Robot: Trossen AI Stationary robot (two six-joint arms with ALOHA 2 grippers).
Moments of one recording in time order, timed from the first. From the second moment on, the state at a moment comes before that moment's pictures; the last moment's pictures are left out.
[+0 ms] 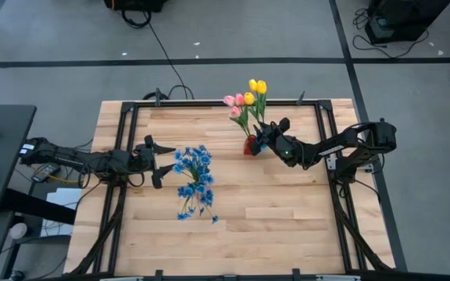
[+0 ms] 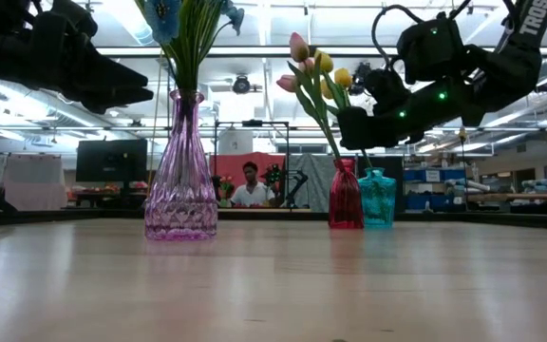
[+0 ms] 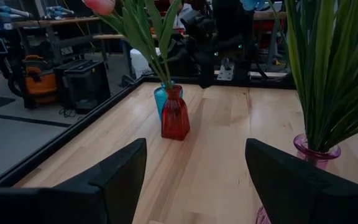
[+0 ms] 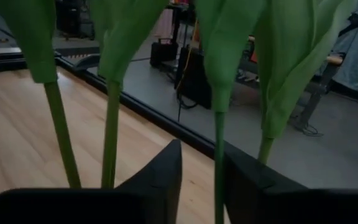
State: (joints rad) left arm -0.17 0.44 0.14 0.21 -0.44 -0.03; right arm -0.16 1.57 0.45 0.92 0.78 -0.01
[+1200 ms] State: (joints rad) left arm -0.17 0.10 0.14 -0.05 -0.53 0.07; right arm -0.34 0.88 0.45 0.21 0.28 0.16
